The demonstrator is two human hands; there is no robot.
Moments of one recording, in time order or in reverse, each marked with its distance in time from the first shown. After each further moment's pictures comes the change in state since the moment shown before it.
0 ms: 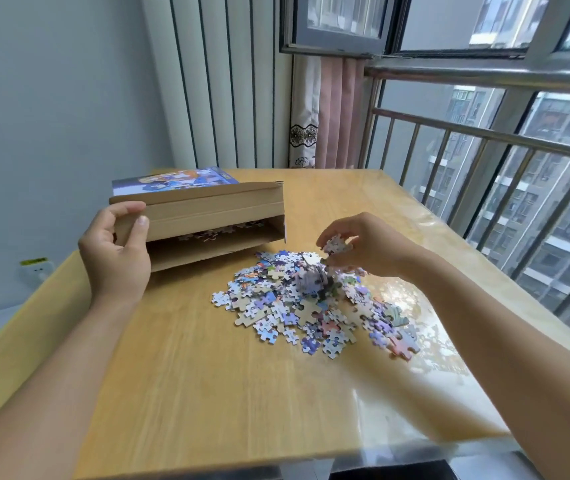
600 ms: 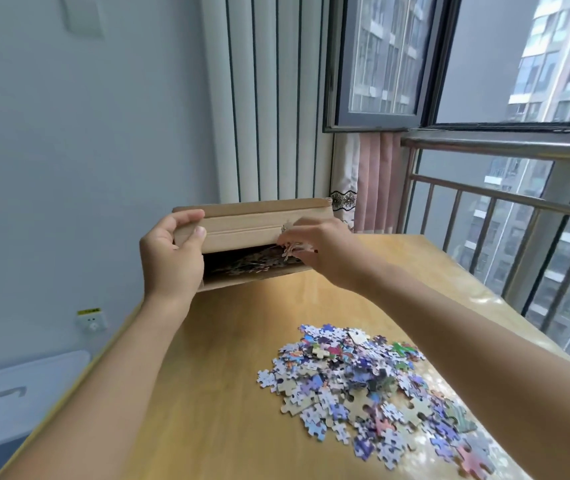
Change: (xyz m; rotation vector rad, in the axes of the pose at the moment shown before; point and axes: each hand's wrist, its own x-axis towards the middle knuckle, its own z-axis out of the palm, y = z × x) left_hand 0.075 0.070 0.015 -0.155 0.016 -0.094; right_hand 0.105 -0.107 0.000 -0.249 0.272 -0.649
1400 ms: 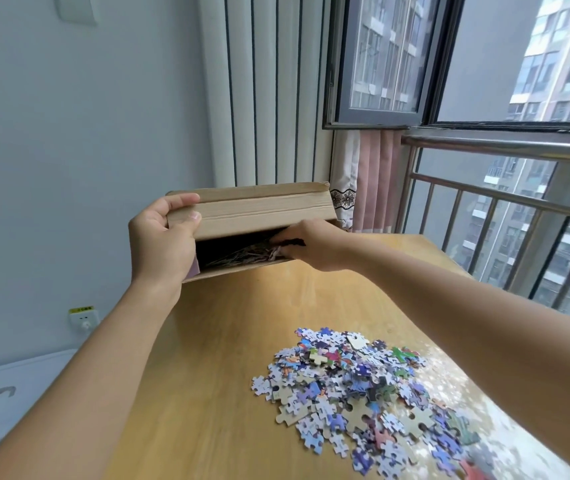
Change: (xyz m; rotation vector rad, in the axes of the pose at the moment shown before) left_hand 0.017 0.014 0.007 -0.010 -0.013 -0.113; right_hand 0.038 0.022 0.013 0.016 -0.369 0.308
